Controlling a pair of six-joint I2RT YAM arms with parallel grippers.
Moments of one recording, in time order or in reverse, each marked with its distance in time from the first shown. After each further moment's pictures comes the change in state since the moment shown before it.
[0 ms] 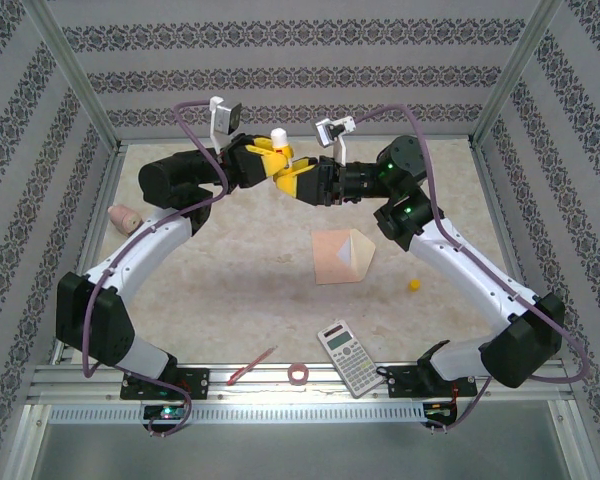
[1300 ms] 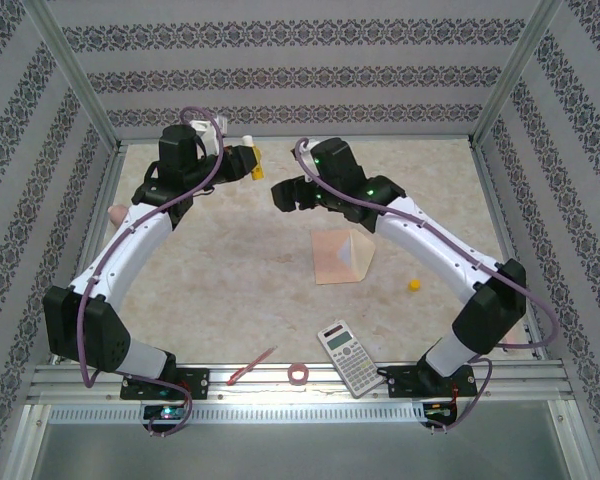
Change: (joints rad) left arm 0.130 -0.061 0.031 -1.426 -0.638 0.798; right arm 0.111 0.230 0.229 -0.936 0.980 -0.643
